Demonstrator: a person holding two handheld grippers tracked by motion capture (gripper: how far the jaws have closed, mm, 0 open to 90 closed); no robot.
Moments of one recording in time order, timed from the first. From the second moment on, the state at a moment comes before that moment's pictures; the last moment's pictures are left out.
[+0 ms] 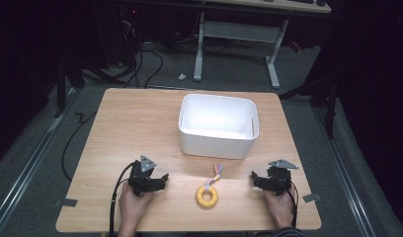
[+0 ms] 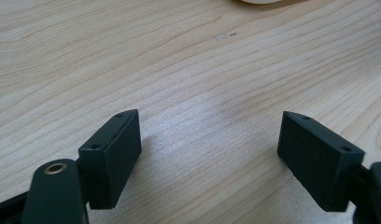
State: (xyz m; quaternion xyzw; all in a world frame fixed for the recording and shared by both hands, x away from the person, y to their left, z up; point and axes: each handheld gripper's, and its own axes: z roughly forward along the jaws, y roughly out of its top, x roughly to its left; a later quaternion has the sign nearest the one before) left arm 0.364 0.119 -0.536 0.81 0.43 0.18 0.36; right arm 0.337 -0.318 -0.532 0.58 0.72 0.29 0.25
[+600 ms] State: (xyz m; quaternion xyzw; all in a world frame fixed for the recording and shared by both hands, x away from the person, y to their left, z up) left arm 0.364 0.119 -0.536 0.81 0.43 0.18 0.36; right arm 0.339 -0.321 -0.531 0.58 0.72 0.29 0.24
